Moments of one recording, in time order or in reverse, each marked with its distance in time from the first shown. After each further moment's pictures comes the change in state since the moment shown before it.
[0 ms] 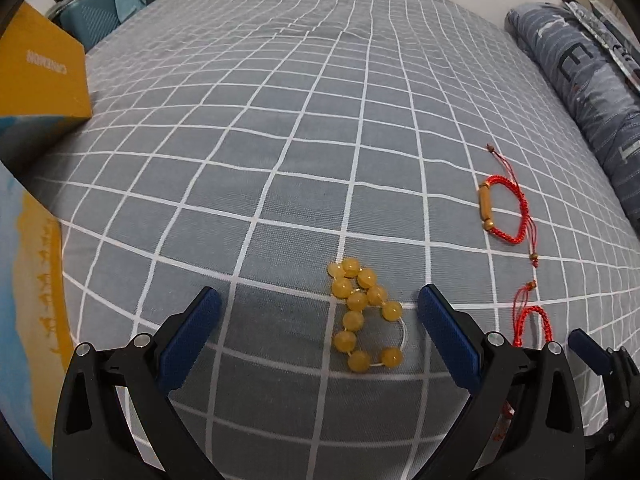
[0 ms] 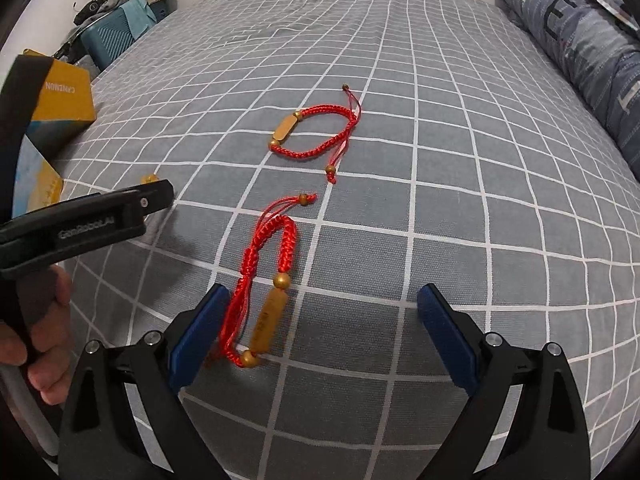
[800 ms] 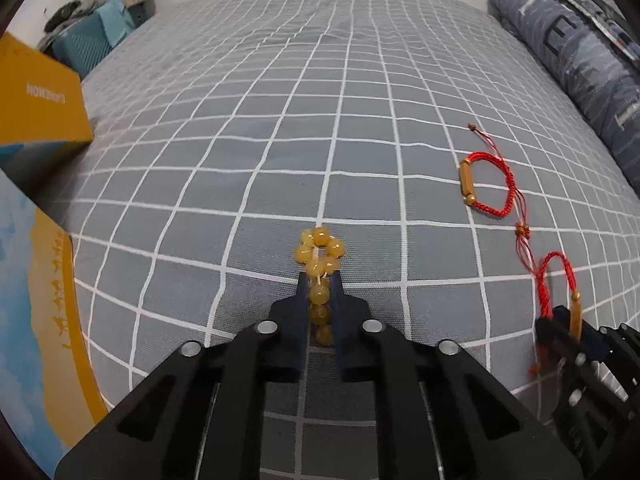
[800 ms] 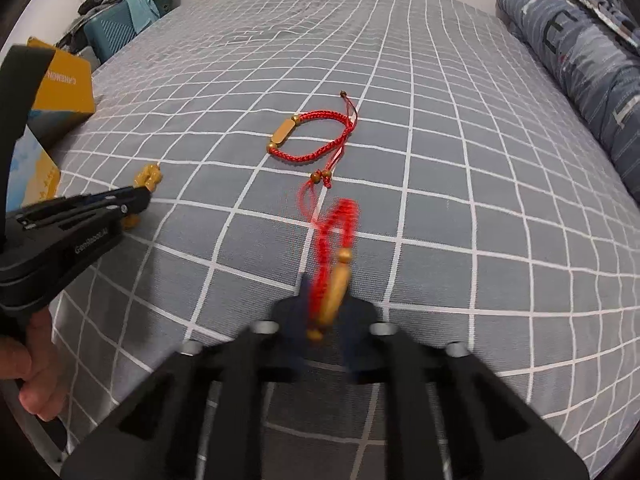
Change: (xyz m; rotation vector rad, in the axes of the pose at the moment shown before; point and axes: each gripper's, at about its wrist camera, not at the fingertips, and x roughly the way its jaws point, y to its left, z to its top) left arm -0.014 -0.017 -0.012 0.090 -0.026 0.039; right arm -0.009 0.002 -0.002 -0.046 -0.017 -0.046
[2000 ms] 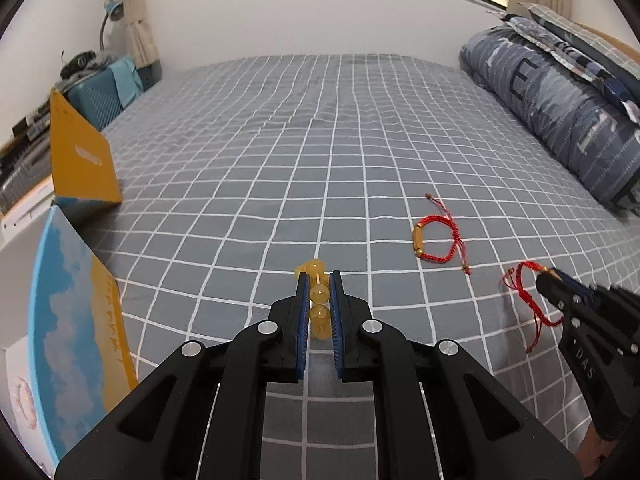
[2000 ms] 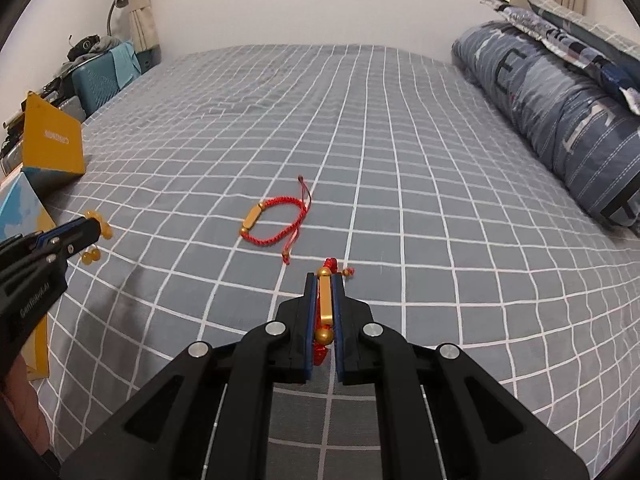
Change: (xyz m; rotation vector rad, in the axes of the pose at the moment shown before) left arm -0.082 -0.003 -0.014 0.037 -0.262 -0.016; right arm -0.053 -0.013 0.010 0.066 -0.224 -0.089
